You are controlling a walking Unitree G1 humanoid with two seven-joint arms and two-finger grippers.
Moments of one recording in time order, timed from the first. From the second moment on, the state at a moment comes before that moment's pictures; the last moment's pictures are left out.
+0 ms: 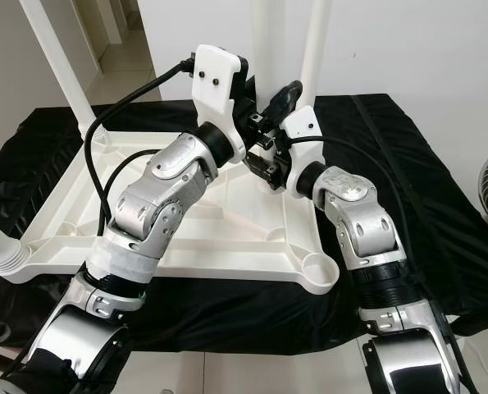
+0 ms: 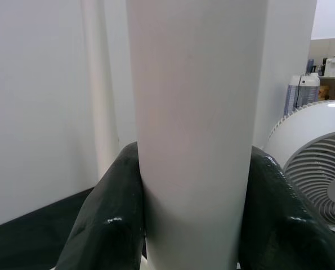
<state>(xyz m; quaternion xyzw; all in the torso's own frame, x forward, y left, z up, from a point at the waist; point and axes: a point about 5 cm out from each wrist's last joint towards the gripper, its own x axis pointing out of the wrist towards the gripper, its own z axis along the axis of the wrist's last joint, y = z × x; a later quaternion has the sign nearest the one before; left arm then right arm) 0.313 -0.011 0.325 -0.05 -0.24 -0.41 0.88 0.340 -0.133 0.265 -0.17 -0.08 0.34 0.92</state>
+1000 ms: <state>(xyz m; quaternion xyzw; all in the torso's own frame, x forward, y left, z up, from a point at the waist) 0.302 -0.004 0.337 -0.16 -0.19 -0.45 0.86 0.347 -0.133 0.260 -0.08 -0.08 0.25 0.96</state>
